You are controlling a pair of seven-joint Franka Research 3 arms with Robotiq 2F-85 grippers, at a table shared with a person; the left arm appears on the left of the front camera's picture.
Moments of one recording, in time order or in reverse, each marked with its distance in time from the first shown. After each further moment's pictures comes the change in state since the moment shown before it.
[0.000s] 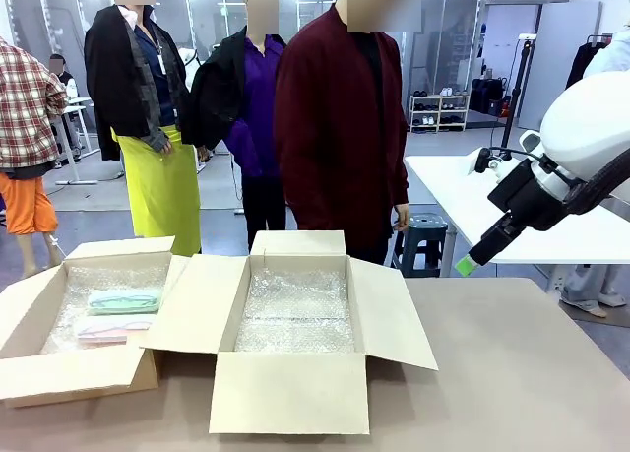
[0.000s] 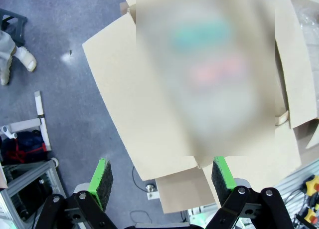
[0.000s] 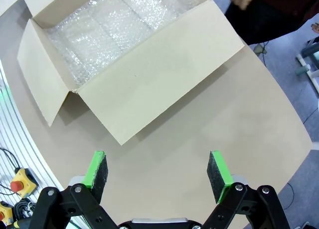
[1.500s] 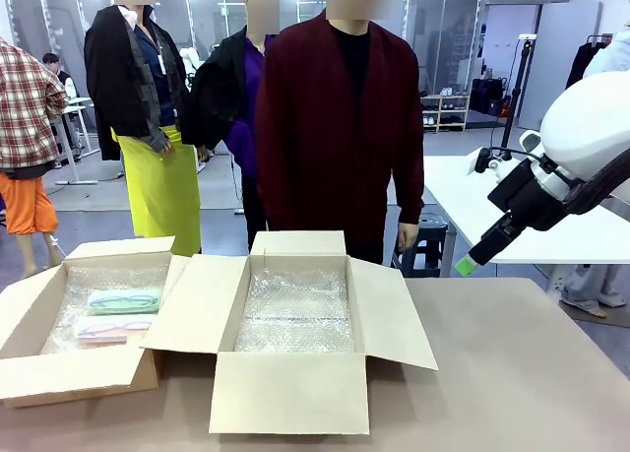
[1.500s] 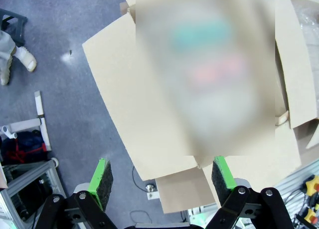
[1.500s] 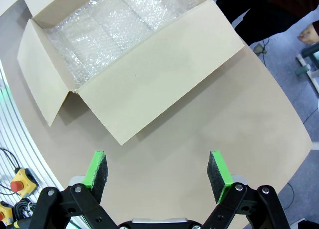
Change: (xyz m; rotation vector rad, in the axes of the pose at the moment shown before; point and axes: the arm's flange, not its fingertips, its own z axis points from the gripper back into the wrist) left arm 0.000 0.000 0.000 0.000 0.000 0.000; right arm 0.000 0.000 0.000 0.000 0.000 0.000
